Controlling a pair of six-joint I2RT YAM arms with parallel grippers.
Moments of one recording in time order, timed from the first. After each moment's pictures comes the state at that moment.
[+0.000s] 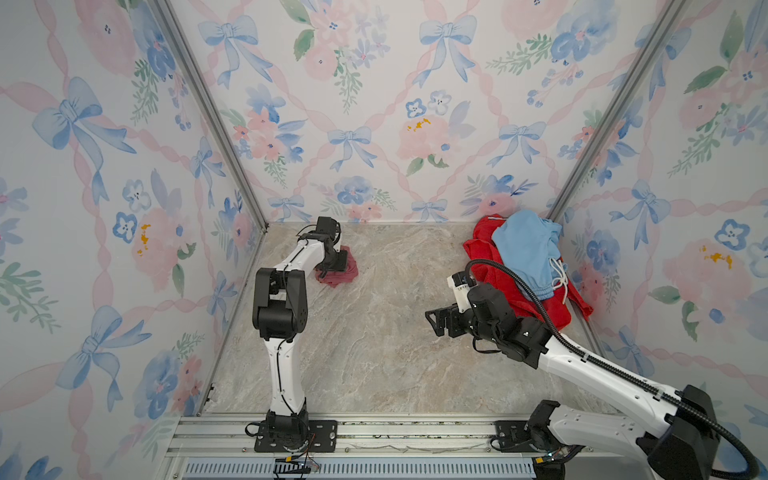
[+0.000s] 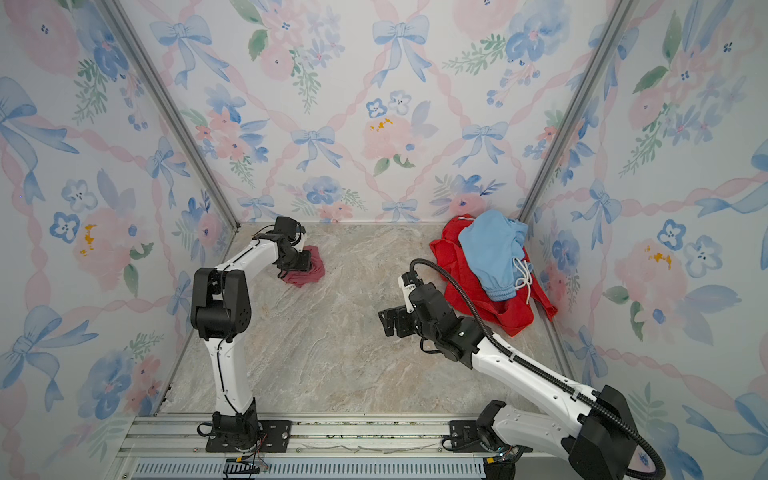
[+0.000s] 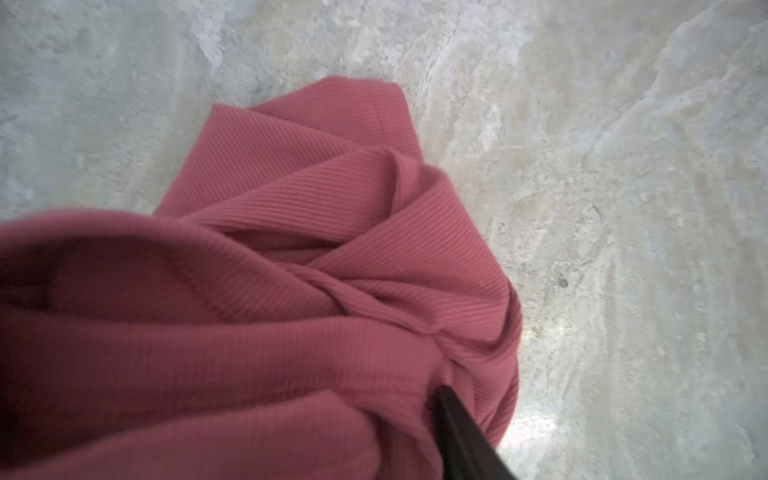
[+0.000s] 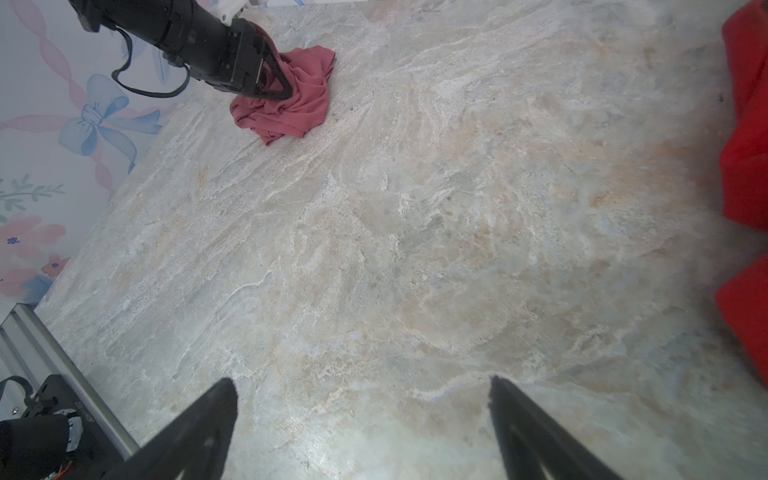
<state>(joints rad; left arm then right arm) -0.10 2.13 1.68 -0.67 0.04 -0.01 0.79 1.12 0.84 -0.35 0.06 0.42</state>
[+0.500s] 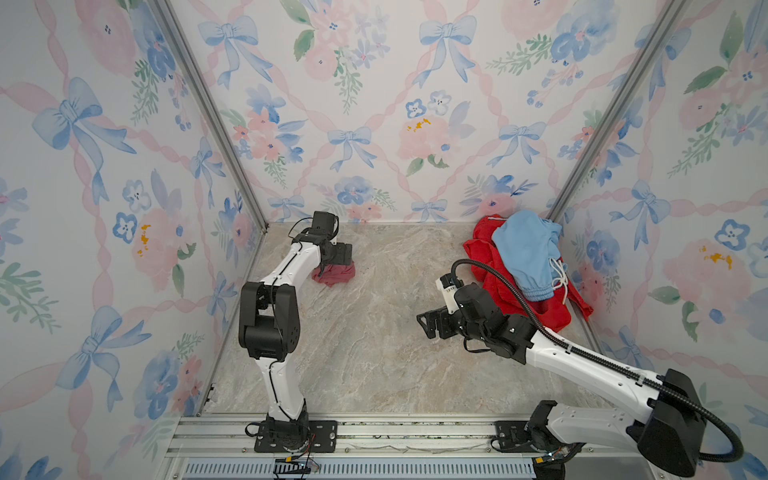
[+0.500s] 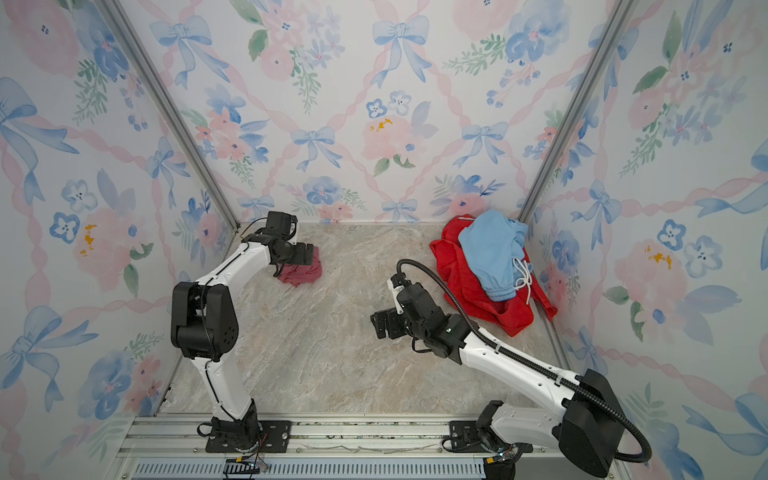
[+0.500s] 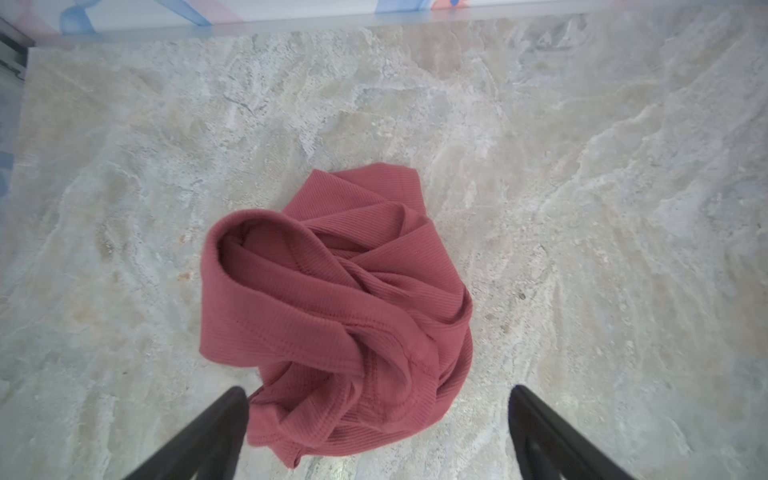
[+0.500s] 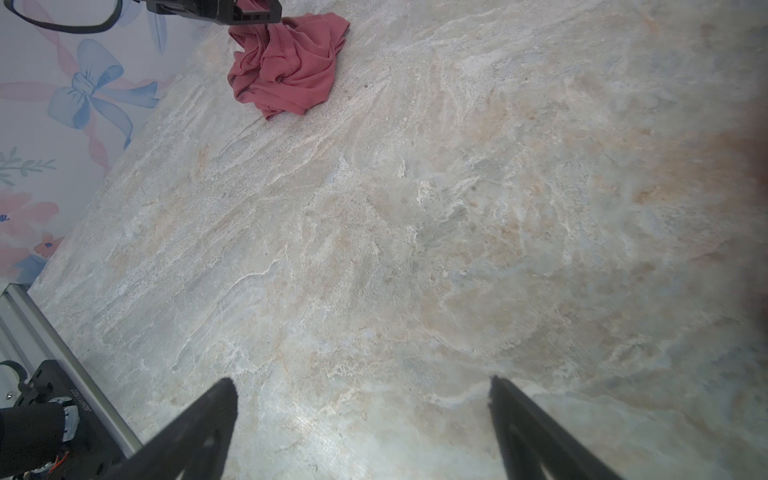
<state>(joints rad) -0.12 1.93 1.56 -0.57 -0.09 -0.08 0.83 1.21 0.87 -0.34 0.06 0.43</state>
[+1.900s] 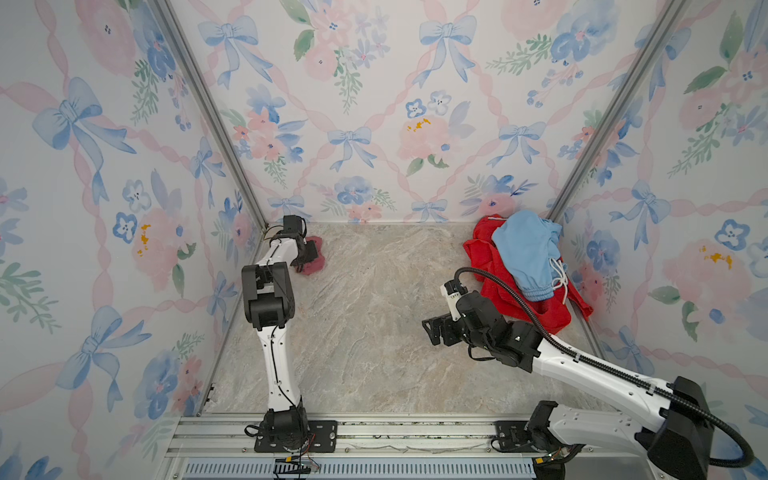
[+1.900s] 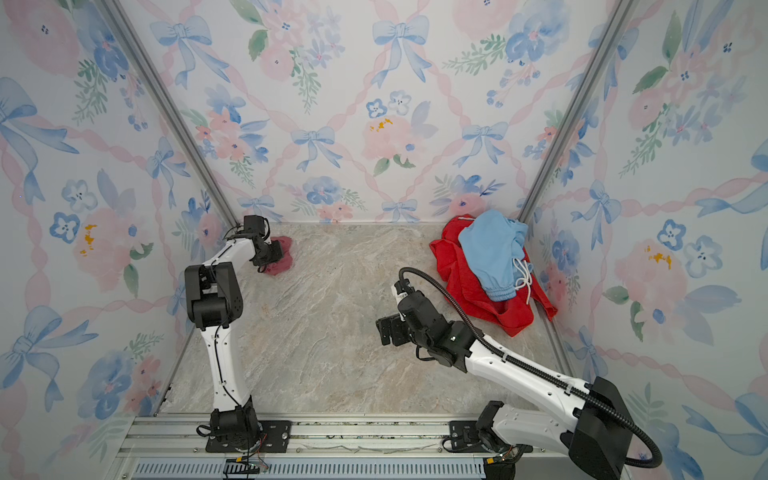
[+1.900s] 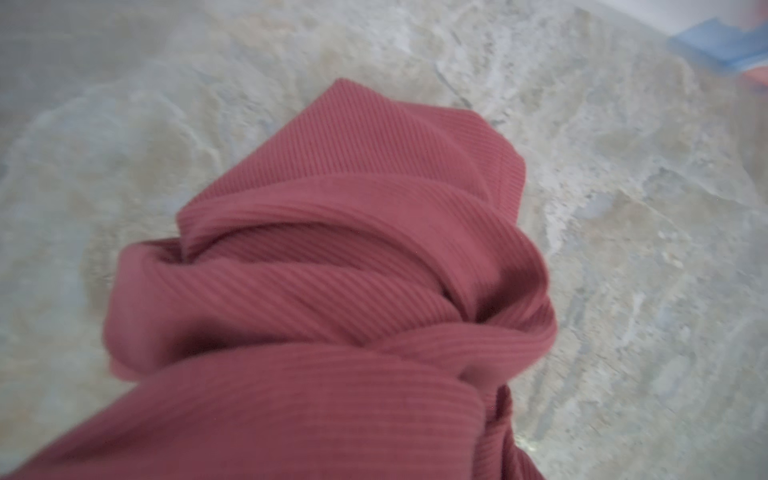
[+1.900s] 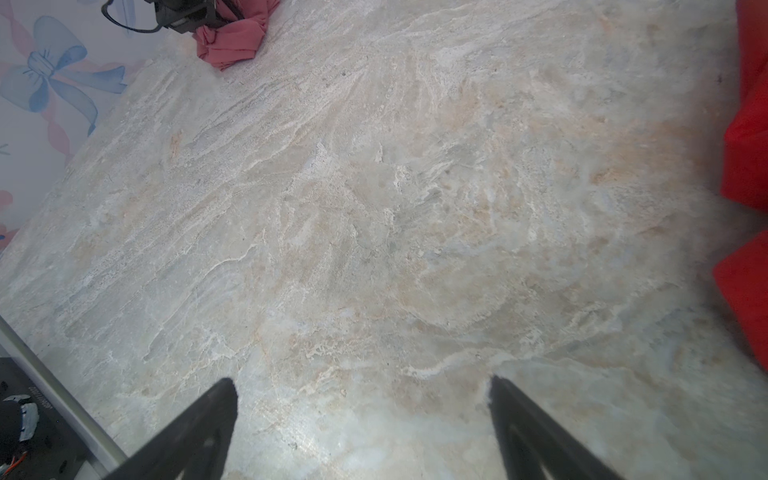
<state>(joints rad) 0.16 2.35 1.88 -0.55 0.03 -0.21 0.87 1.17 0.83 -0.40 0.16 0.44</state>
